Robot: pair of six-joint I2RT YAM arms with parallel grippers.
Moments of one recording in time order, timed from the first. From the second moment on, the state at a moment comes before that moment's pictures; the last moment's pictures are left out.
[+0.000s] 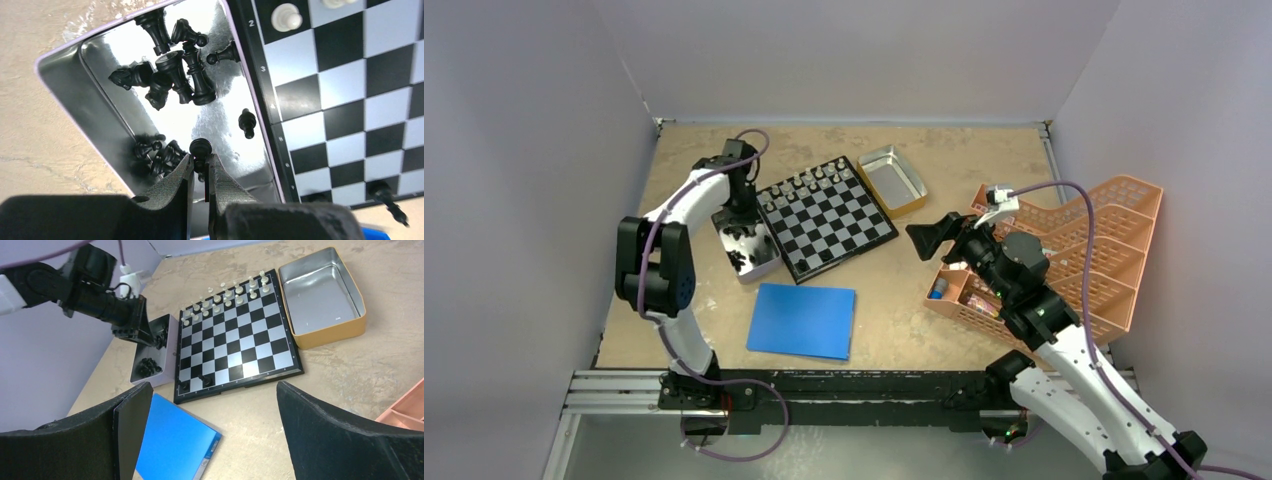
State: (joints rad) left arm -0.16 1.84 1.38 -0.82 -0.11 -0.30; right arm 0.52 0.67 0.66 -0.11 -0.02 0.51
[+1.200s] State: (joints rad) left arm -0.48 1.78 1.38 -0.85 -0.04 -0.38; right arm 0.52 0.69 0.67 -0.14 0.03 0.50
